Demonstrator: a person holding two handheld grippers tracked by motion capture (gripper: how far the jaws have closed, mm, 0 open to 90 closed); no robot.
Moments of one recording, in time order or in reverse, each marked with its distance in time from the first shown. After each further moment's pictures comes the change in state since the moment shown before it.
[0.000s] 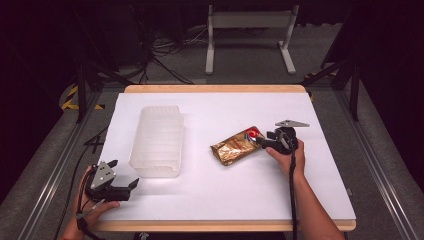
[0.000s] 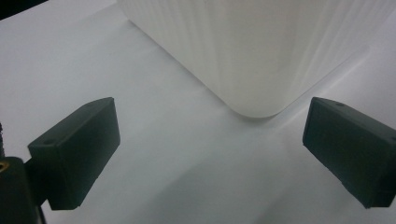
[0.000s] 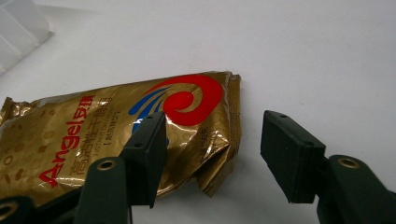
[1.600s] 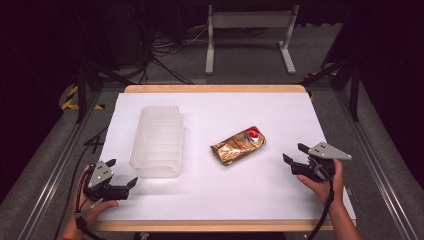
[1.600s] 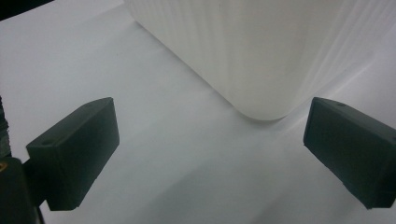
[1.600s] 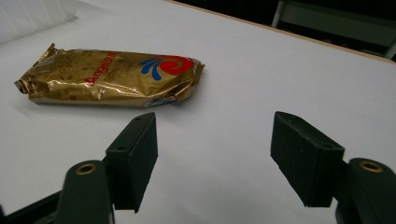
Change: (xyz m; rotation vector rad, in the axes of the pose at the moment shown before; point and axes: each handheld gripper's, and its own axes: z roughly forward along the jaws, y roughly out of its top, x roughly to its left) left arm 0.005 -0.001 -0.001 -0.013 0.004 -0.021; right arm -0.004 -0.046 -0.108 -0.147 -0.093 -0.239
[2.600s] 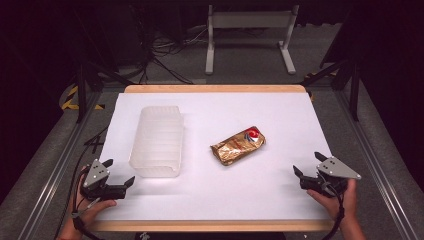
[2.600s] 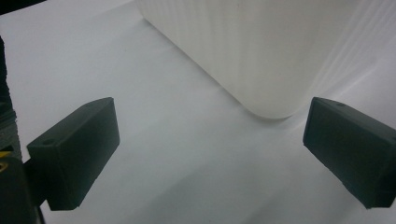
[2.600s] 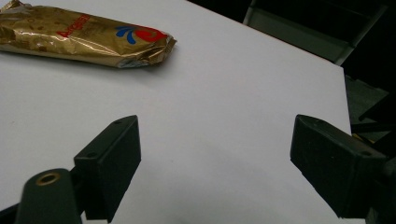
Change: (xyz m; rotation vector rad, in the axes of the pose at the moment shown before) left arm 0.006 -0.001 -0.004 -0.015 -0.005 -0.039; right arm 0.002 -0.029 -0.032 0.003 -0.136 -0.116
